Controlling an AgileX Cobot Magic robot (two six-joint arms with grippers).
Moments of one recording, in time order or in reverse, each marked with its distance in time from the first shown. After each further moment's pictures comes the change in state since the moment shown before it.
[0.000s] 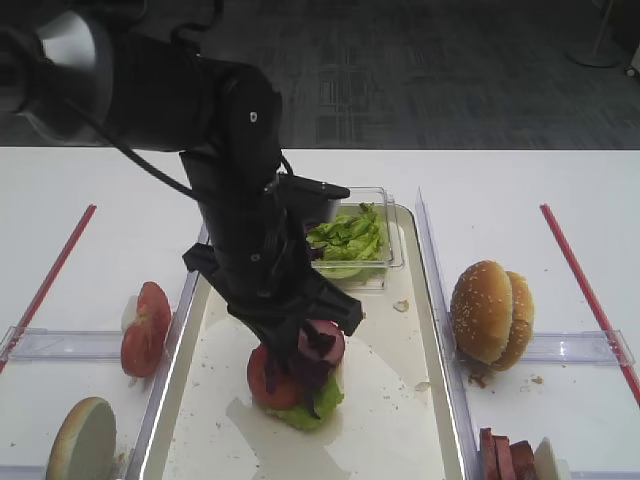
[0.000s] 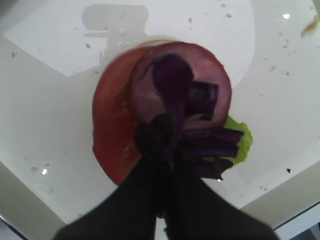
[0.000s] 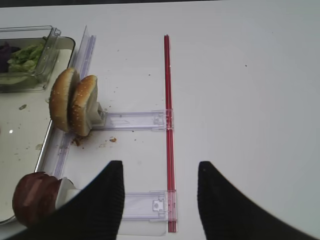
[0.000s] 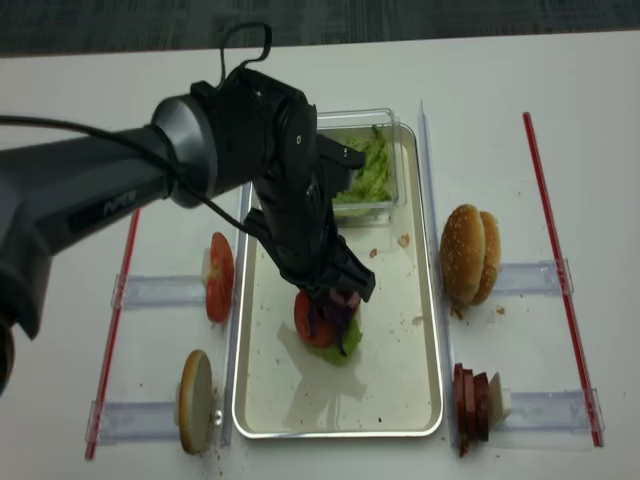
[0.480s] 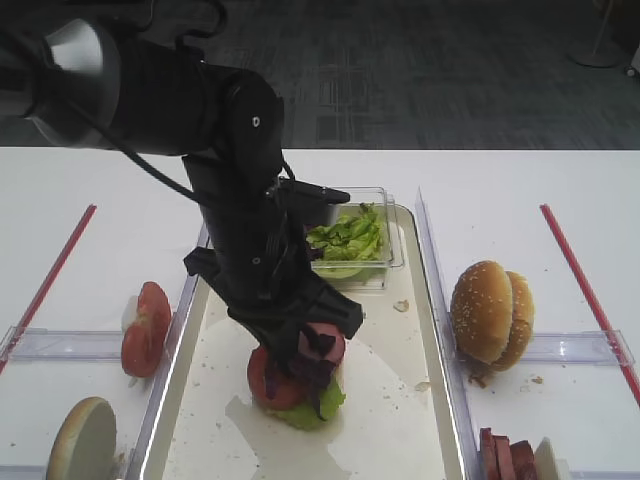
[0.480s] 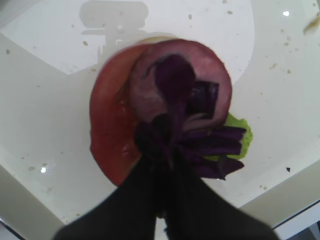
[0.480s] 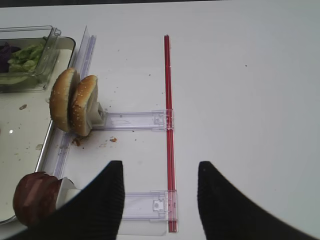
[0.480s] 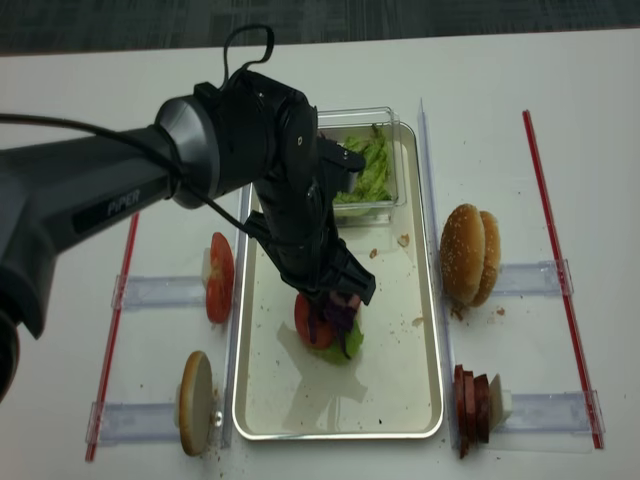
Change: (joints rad) left arm 0.000 0.005 0.000 -0.005 0.003 0.002; right arm 0.000 0.000 0.000 0.000 0.000 0.000
